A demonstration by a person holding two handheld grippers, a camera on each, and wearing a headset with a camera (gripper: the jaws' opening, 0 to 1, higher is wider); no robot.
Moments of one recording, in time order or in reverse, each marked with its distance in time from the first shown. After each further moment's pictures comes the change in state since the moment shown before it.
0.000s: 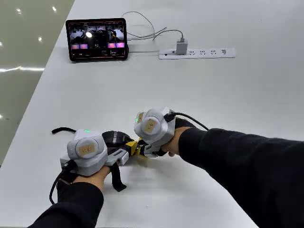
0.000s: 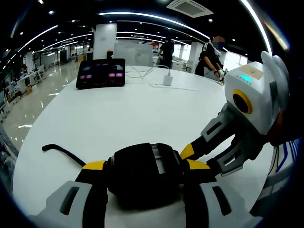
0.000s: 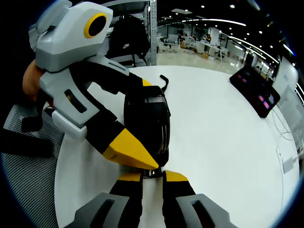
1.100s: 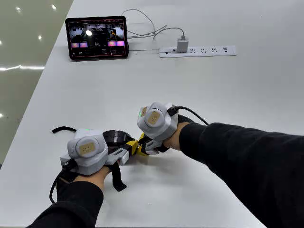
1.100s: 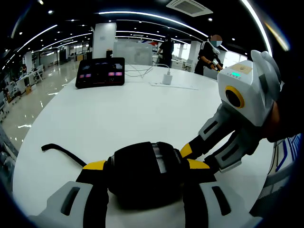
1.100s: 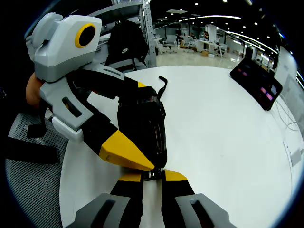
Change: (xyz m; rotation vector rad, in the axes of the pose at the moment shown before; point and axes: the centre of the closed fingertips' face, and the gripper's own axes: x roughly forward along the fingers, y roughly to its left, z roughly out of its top) left arm 0.001 0.002 -0.002 0.002 0.008 -0.004; right arm 0.004 0.001 0.002 0.071 -0.031 0.067
